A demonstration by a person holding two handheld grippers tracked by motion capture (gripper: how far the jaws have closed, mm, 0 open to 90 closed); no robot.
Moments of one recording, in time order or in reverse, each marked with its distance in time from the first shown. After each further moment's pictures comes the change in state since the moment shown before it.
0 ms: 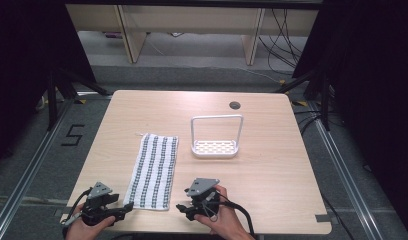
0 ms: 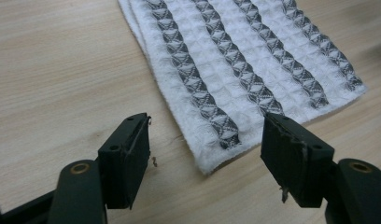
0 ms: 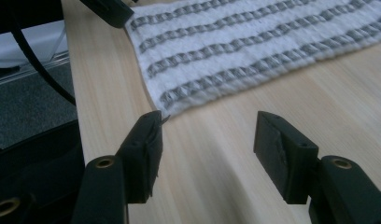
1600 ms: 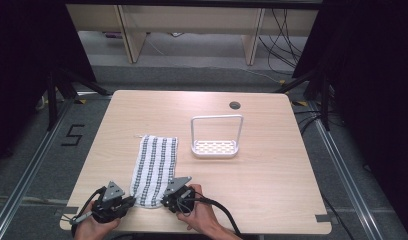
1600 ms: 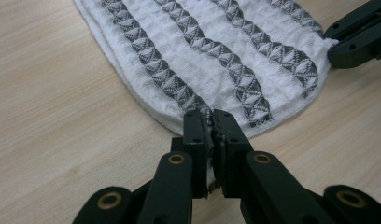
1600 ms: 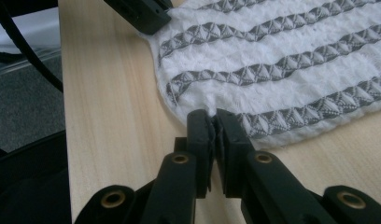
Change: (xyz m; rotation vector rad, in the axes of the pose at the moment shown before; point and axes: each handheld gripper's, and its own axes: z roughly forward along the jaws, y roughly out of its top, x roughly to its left) left arm -0.019 0.010 0.010 0.014 0.032 0.160; right arm 0.013 0.024 0.056 0.084 0.056 -0.008
